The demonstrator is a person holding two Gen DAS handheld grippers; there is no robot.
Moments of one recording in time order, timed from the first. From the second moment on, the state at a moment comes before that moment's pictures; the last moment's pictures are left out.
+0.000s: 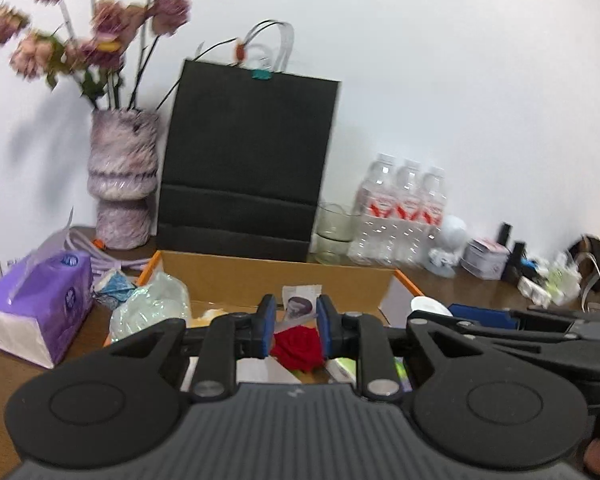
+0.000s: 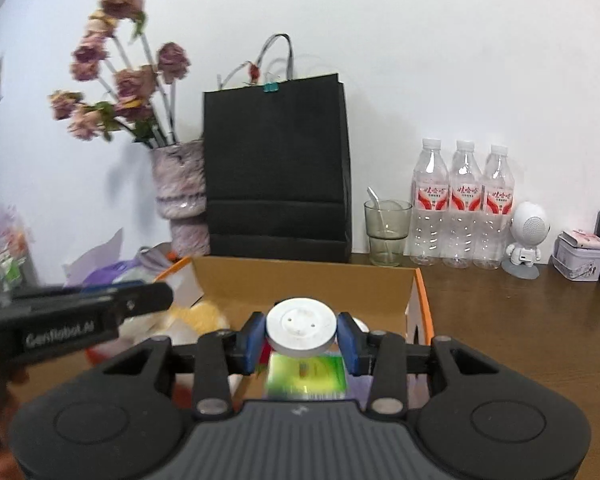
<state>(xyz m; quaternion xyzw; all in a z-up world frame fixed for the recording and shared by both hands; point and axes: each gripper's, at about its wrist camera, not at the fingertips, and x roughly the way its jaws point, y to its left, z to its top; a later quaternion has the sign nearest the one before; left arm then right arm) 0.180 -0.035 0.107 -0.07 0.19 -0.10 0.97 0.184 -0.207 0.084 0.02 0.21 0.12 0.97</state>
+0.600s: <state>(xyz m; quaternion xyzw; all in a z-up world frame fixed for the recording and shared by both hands) 0.200 -0.014 0.090 -0.09 0.19 -0.06 0.98 0.211 -0.205 0.062 0.02 0.24 0.09 0.97</state>
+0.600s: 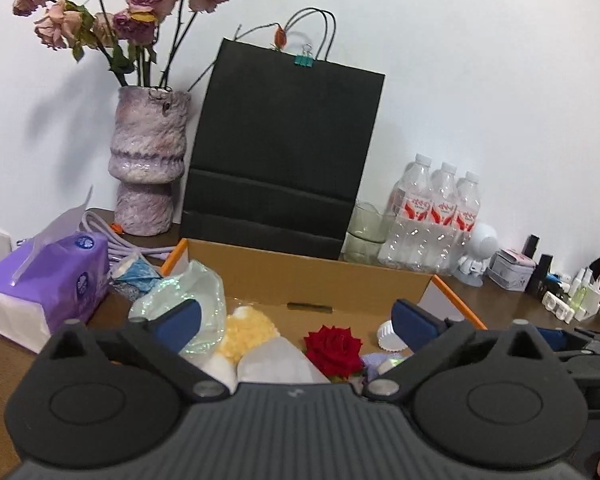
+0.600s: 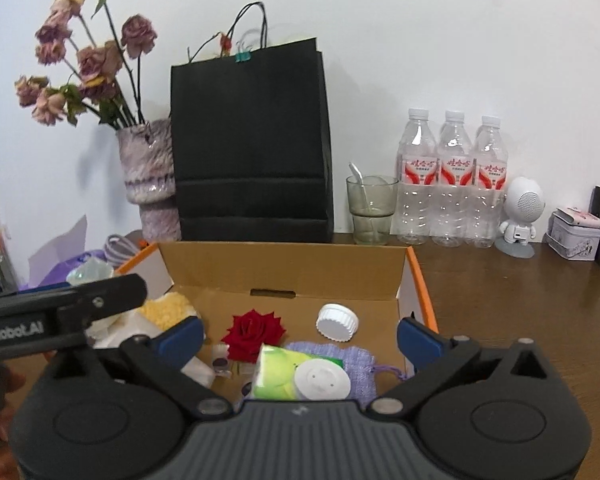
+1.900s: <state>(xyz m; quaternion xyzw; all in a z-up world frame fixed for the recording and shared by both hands) 0.139 -0.048 0.047 0.00 0.24 -0.09 0.97 0.142 -0.316 0.010 -0.08 0.30 0.02 0.95</state>
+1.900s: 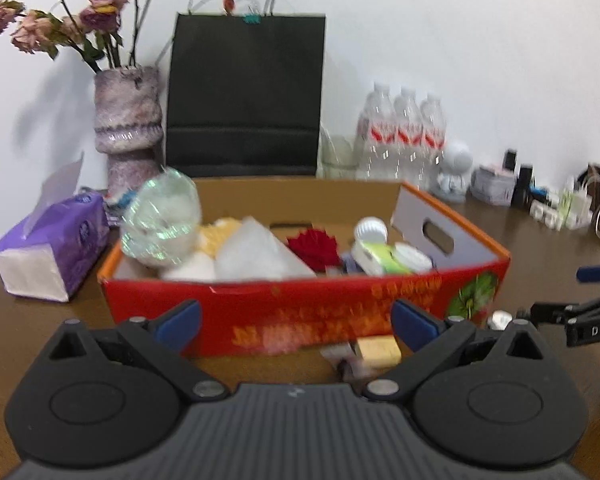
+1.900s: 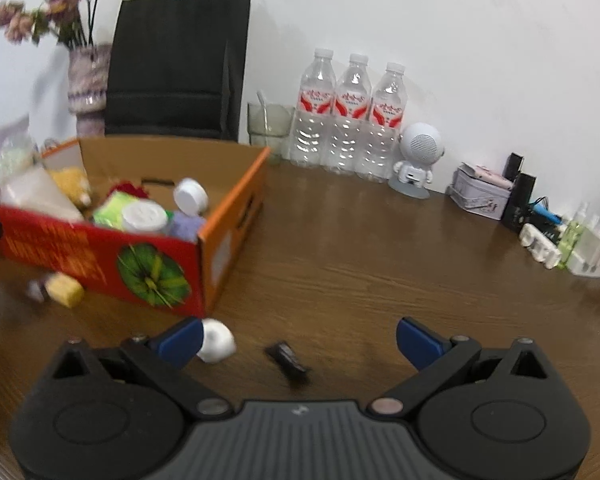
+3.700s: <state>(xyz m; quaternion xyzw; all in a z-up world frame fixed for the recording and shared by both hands) 0.138 -0.077 0.021 0.01 0.30 -0.11 0.95 0.138 -0.308 0.000 -0.05 0.31 0.07 0.95</state>
